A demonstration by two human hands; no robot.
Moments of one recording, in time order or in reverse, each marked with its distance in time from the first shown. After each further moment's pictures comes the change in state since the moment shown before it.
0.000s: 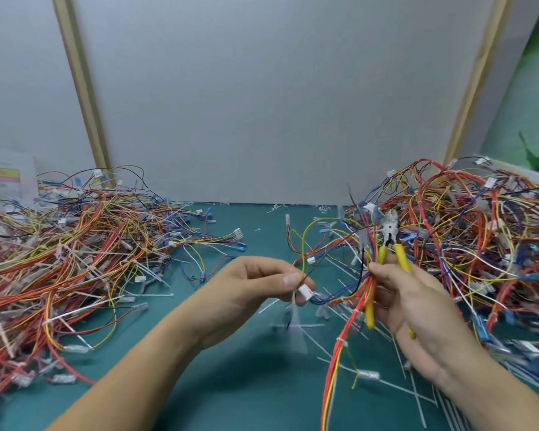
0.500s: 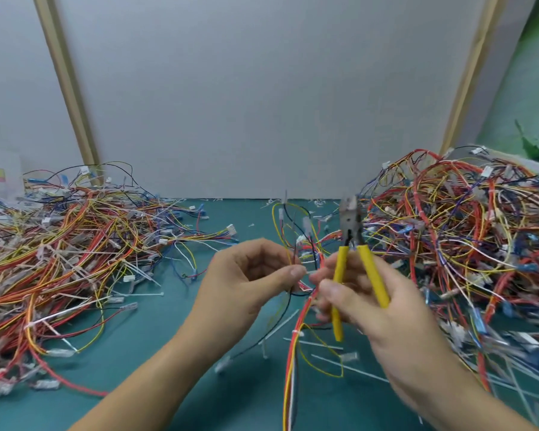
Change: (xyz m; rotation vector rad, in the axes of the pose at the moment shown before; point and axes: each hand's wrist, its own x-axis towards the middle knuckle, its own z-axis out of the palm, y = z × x) left_hand 0.002 0.001 0.030 0.130 0.359 0.237; right_hand -0.031 0.007 0.021 -0.211 -0.228 -0.256
